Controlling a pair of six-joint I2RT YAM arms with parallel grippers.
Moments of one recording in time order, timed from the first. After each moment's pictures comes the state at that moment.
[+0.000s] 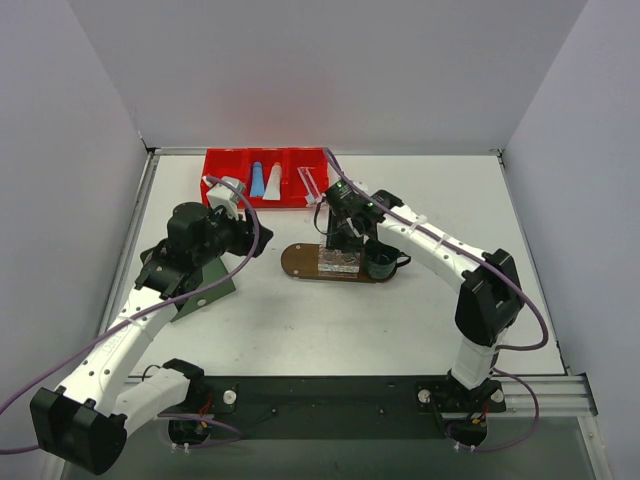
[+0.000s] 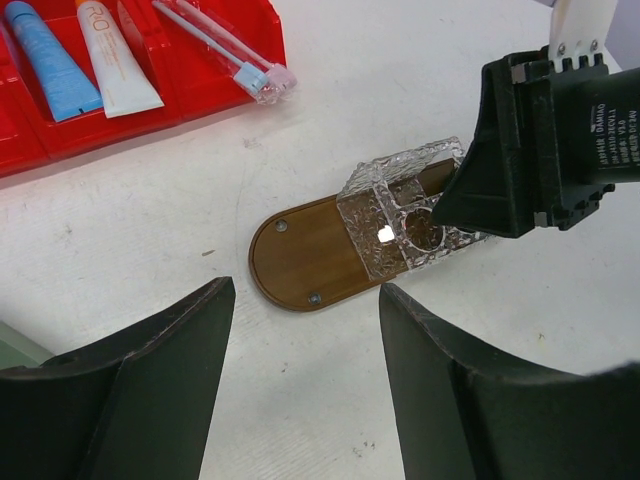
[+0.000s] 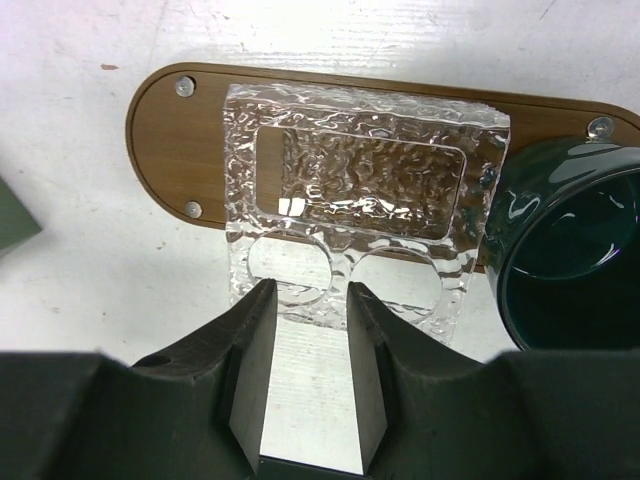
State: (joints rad) left arm -0.38 0.99 0.90 -0.25 0.21 -0.22; right arm 0.73 1.79 1.53 -0.83 0.17 0.71
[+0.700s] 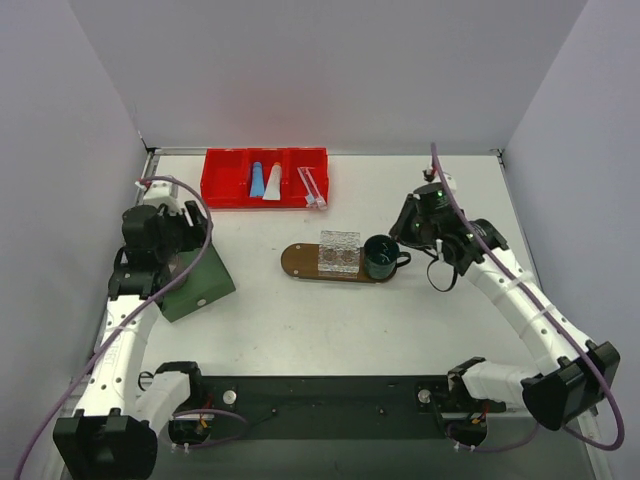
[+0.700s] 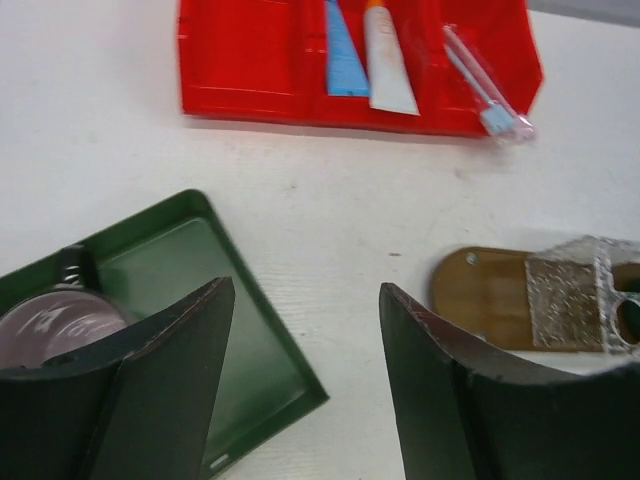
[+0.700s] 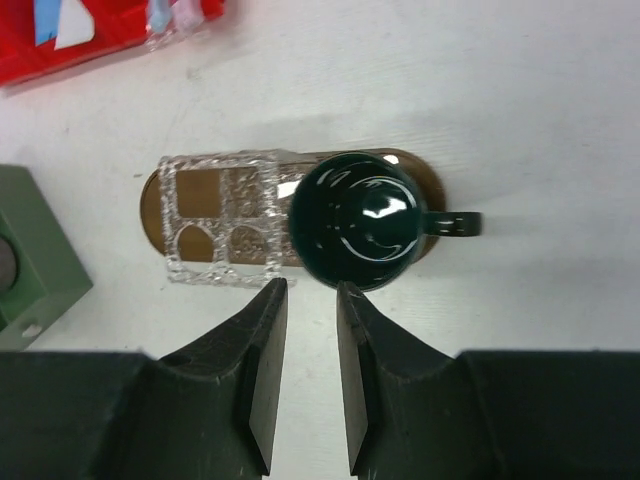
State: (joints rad) left arm -0.04 0.94 0.86 -0.30 0.15 -0.20; right arm 0.52 1.25 1.20 -0.69 0.18 0.64
